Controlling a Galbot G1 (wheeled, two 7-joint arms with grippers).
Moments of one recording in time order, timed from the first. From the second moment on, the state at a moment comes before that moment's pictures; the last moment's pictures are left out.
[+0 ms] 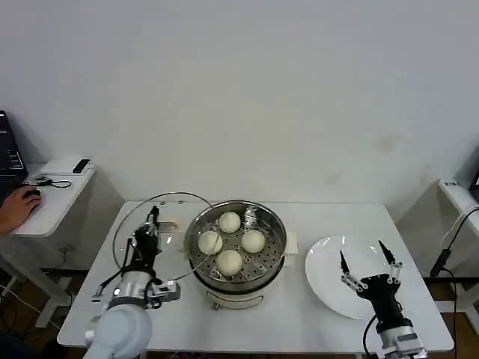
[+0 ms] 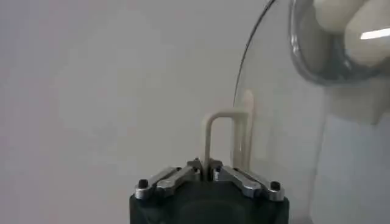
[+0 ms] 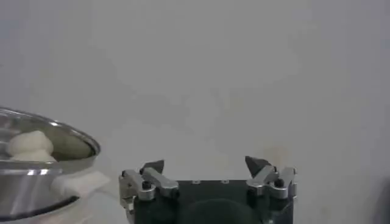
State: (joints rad) left arm 1.24 -1.10 -0.29 -2.12 1.20 0.48 0.18; right arm -1.65 1.42 0.78 2.14 -0.08 0.17 -0.16
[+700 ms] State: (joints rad) left arm 1.09 -1.27 -0.10 -2.00 1.42 0.51 0.31; right arm -1.65 1.45 0.76 2.13 -0.12 0.16 -0.16
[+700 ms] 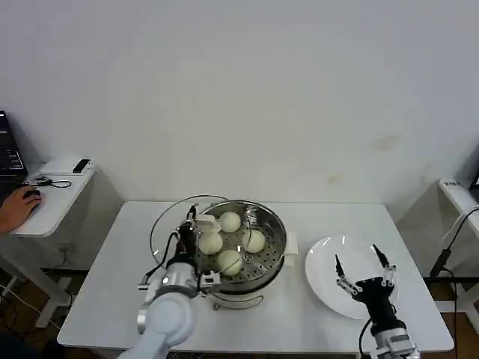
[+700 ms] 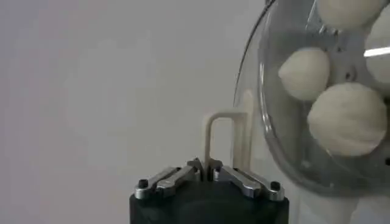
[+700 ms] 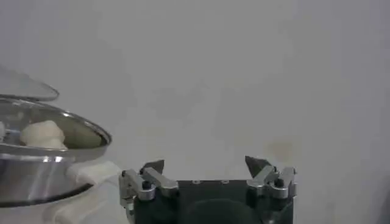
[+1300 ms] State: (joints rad) left arm 1.00 -1.40 0.01 -1.91 1.51 0.55 0.34; right arm -1.65 1.45 0.75 2.12 -0.14 0.16 -0.16
